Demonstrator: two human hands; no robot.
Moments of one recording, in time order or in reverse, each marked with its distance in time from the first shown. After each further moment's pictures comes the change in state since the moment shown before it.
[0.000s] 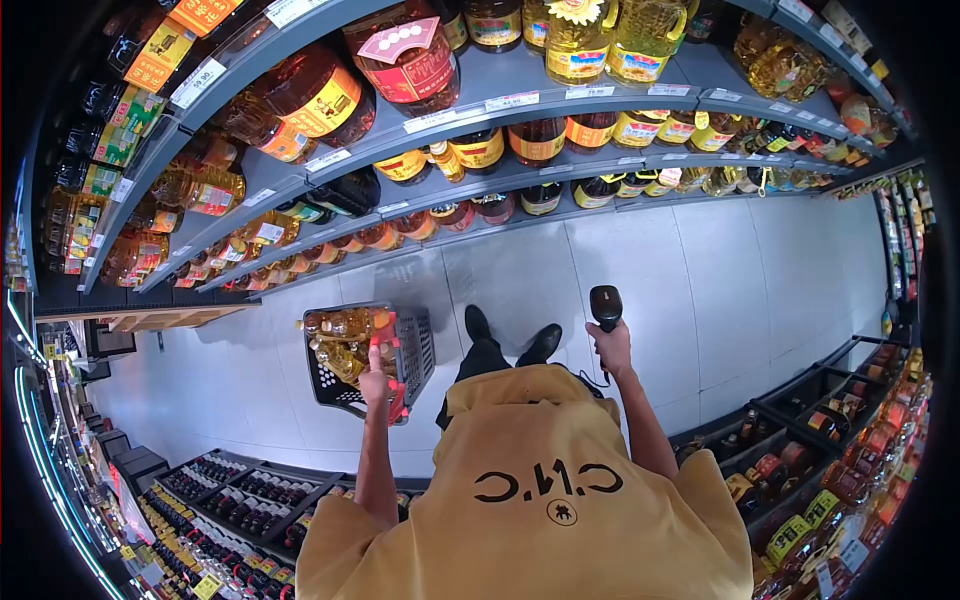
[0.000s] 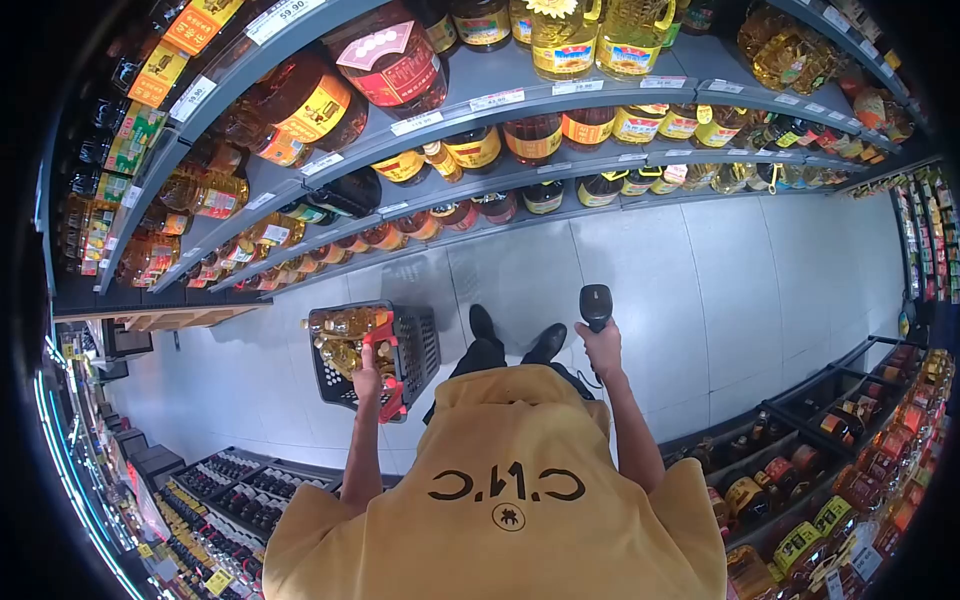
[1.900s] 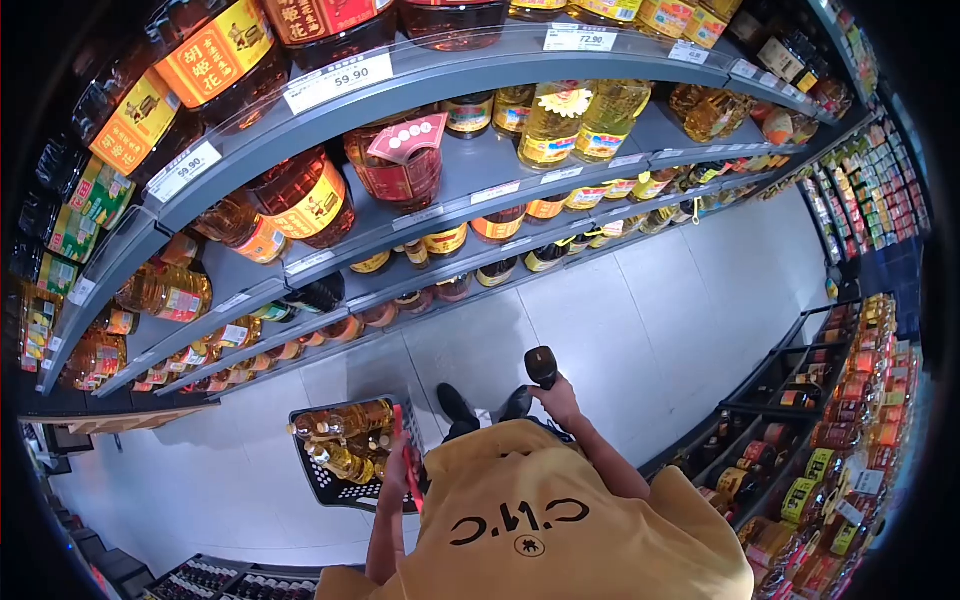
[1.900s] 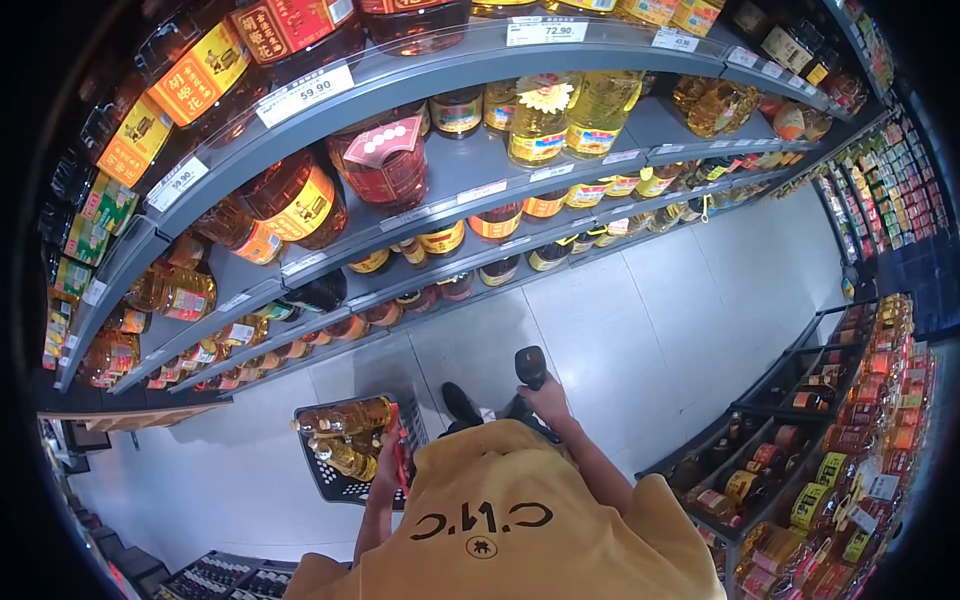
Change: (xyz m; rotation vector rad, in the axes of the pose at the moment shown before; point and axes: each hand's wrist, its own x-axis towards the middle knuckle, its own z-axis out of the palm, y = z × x) left_hand 0.030 0.030 0.003 -0.468 -0.932 -0.489; right_hand -0.007 -0.047 0.114 -0.152 -0.014 -0.091
